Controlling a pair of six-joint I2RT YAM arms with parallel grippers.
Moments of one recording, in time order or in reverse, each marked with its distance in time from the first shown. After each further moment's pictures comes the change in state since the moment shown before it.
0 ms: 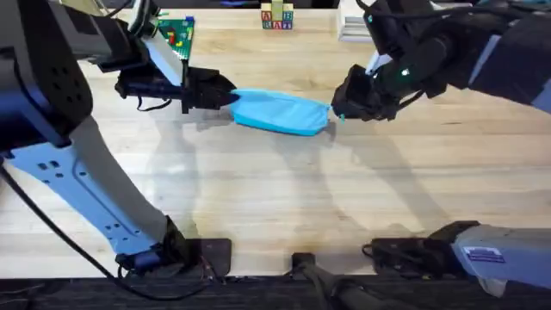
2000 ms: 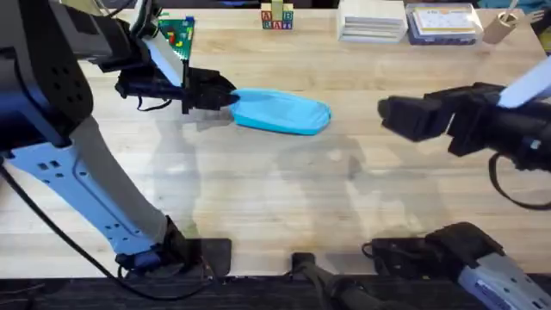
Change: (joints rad) left arm -0.002 0.000 0.000 -0.001 -0.010 -0.001; right arm -0.135 -0.851 -0.219 -0.013 -0.113 -0.591
